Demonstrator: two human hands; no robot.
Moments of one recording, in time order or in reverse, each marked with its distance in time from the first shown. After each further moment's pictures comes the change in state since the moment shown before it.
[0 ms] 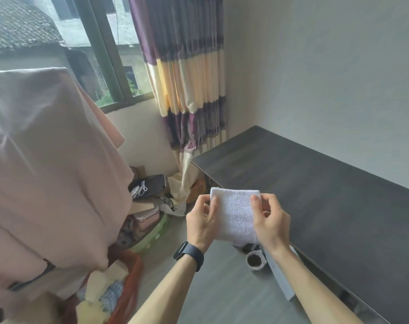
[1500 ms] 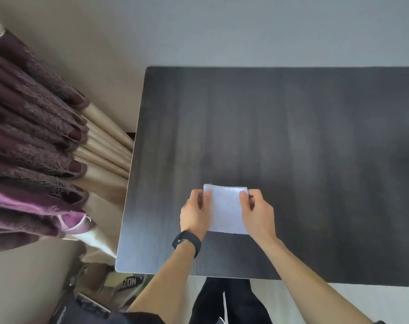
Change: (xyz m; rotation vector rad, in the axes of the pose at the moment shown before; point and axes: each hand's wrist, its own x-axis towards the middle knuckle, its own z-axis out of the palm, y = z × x) left_hand 0.620 -0.236 0.351 0.521 -0.965 -0.174; right_hand 0.443 0.331 0.316 -0.261 0.324 0.945
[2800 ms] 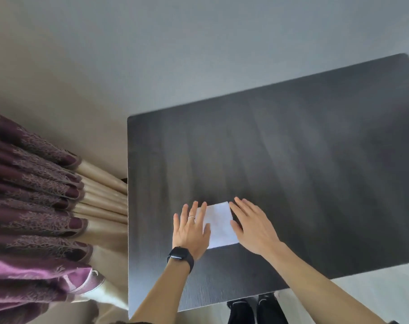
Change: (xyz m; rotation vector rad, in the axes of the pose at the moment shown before) left_hand 0.031 -0.012 -0.019 1.040 -0.190 0.525; right_hand 0.003 0.012 -0.002 -0.601 -0.155 -0.322
